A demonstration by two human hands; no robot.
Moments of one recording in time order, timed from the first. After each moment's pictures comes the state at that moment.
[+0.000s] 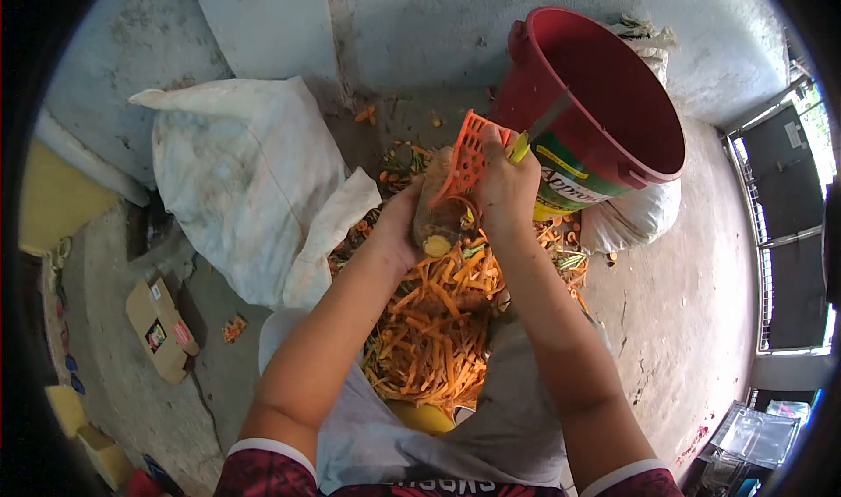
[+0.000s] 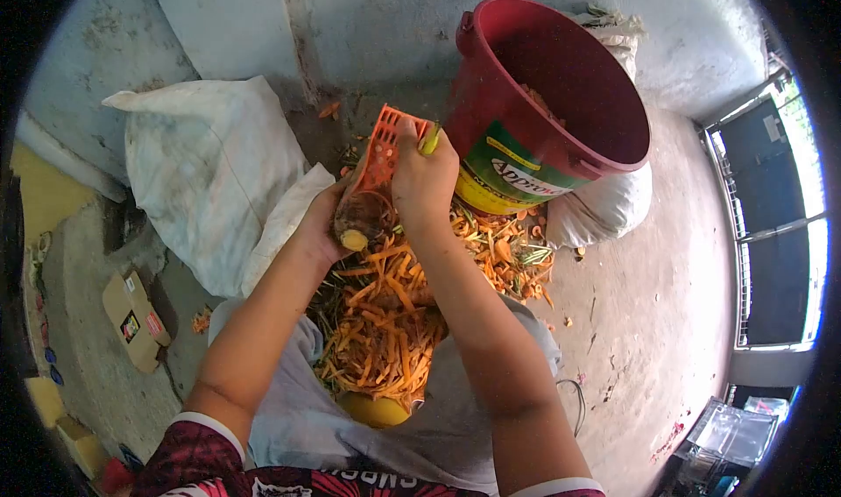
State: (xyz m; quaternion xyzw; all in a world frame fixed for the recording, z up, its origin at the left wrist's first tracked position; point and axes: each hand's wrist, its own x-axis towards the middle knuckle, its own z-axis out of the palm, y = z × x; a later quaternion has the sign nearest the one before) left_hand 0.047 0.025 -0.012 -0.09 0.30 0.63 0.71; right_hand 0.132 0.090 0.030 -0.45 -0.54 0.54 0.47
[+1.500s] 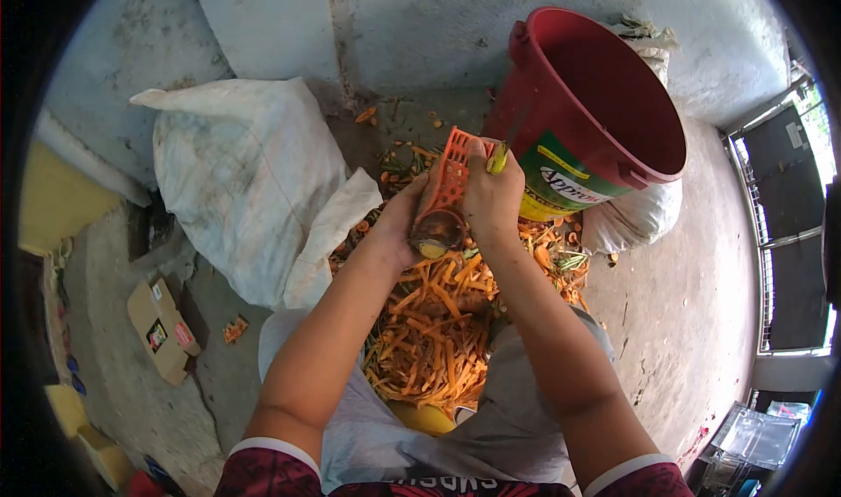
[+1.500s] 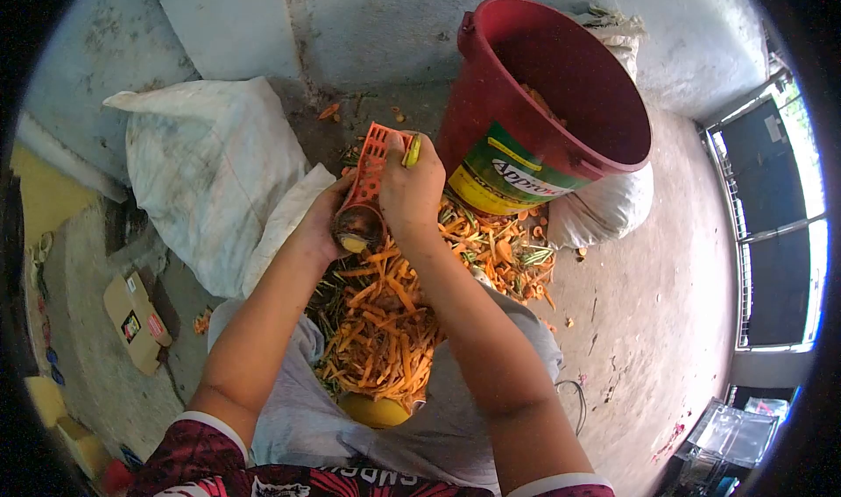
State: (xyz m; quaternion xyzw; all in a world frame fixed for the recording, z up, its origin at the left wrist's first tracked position) left_hand 0.042 0.022 -0.019 -0.04 0.27 0.62 0.74; right_hand 0.129 0.082 0.015 -0.47 -0.64 0.42 0.44
